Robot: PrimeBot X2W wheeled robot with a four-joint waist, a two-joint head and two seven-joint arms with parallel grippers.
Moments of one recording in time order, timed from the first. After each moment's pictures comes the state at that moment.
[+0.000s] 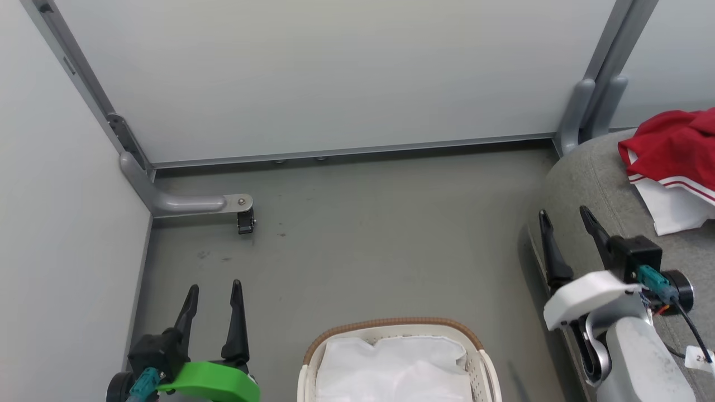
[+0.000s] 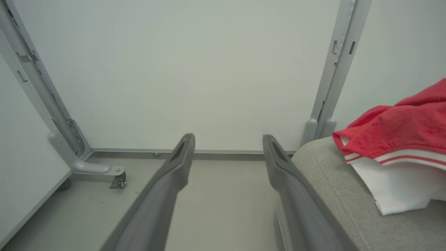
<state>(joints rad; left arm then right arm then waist) -0.02 0.05 -0.14 0.27 -0.32 -0.06 -0.26 -0.31 -0.05 -0.06 0.46 0.08 0.13 -0.26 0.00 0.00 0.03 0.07</state>
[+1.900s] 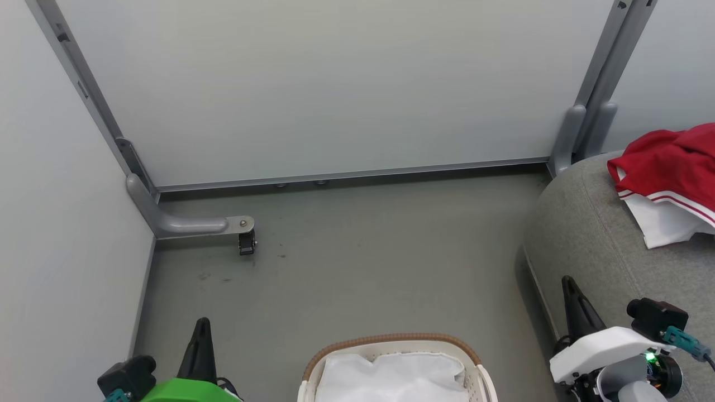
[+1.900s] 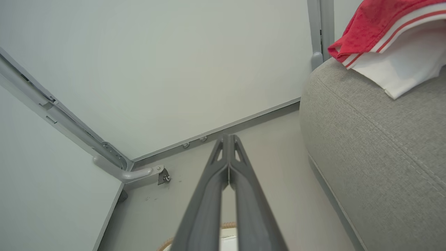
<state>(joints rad) 0.03 0.05 -0.11 0.32 -0.60 -0.07 -0.18 -0.09 -0.04 -0.03 0.38 0.47 0.13 -0.18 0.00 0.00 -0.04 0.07</state>
